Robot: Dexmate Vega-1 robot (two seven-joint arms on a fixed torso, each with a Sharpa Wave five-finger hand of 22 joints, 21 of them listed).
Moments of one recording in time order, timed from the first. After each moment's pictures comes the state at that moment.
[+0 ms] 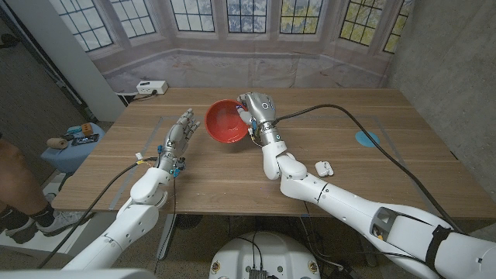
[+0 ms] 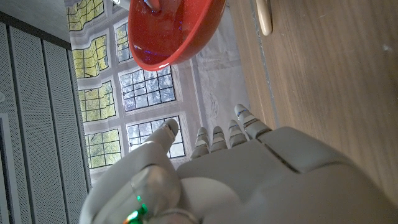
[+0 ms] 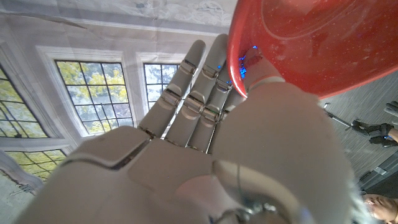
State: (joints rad) left arm 1.15 0.59 0.25 -1.51 -0.68 -0.48 -0.01; left_hand 0.36 0.37 0.57 0.05 0.18 0.05 0.03 0.18 0.18 -0.03 0.06 0.21 0.19 -0.01 0.08 0.18 0.17 0.16 0.05 0.20 0.17; right arm -0.61 -0.27 -1.00 -1.41 -0.76 -0.33 -0.82; right_hand 1.23 0.01 0.32 -0.16 0.18 1.11 -0.08 0.30 0.22 1.04 -0.15 0.73 0.54 1.14 -0.22 0.44 0.60 0.90 -0.12 0.44 0.20
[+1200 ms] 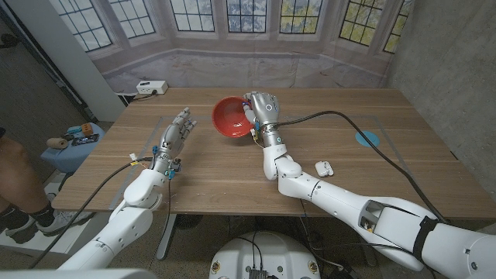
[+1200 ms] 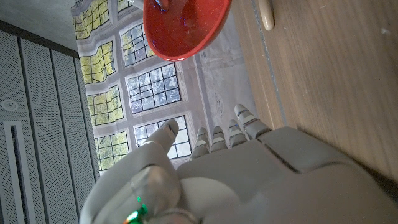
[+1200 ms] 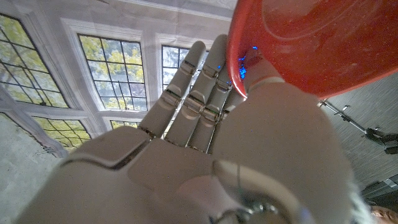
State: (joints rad) left arm 1.19 0.62 0.23 -1.54 -0.66 -0.51 -0.01; left_hand 0.36 0.38 0.57 0.06 0.18 0.05 0.03 0.18 0.18 -0.03 0.06 0.21 0.19 -0.01 0.09 0.18 0.17 0.16 0.05 0.20 0.17; right arm -0.55 -0.20 -1.03 -1.20 -0.76 -0.37 -1.02; right_hand 1.23 0.02 0.32 -0.16 0.18 1.10 -0.08 0.30 0.23 1.03 -0.15 0.72 0.55 1.14 -0.22 0.40 0.62 0.88 -0.12 0.45 0.20
